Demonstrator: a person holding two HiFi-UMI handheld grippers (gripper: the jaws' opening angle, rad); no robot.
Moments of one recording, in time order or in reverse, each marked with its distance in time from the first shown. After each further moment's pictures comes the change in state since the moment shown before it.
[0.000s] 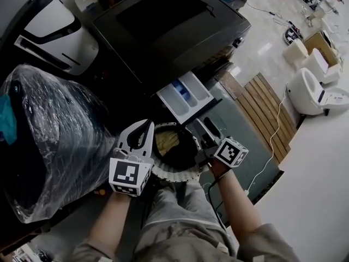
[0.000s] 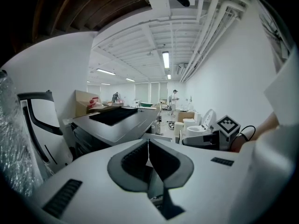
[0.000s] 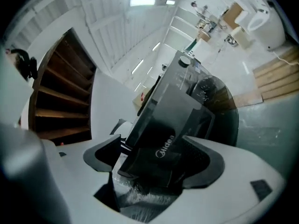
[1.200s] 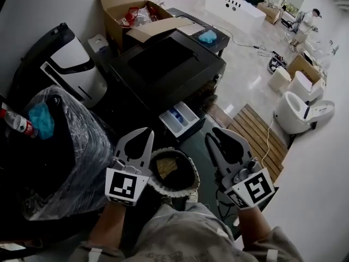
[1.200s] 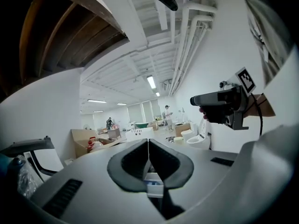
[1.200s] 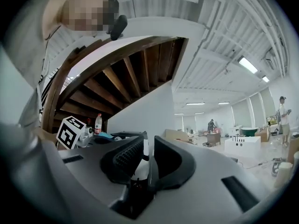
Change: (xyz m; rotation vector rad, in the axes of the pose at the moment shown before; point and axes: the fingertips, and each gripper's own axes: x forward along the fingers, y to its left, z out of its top) left arm -0.127 -0.040 0.177 0.224 -0.251 -0.029; right arm -0.167 0.336 0.089 -1.071 -0.230 0.227
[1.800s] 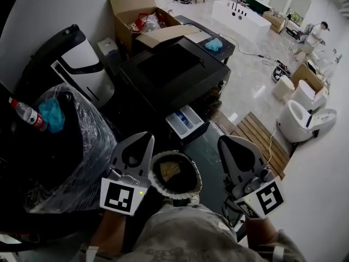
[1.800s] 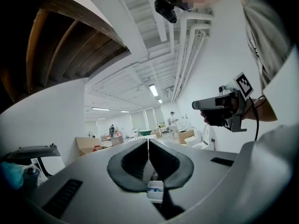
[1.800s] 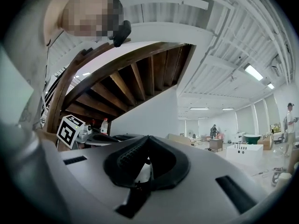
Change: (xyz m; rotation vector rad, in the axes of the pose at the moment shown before) left arm -0.053 -0.002 0.053 -0.041 -0.094 0.055; right arm -0.024 0.028 0.052 -0.054 -0.026 0.033
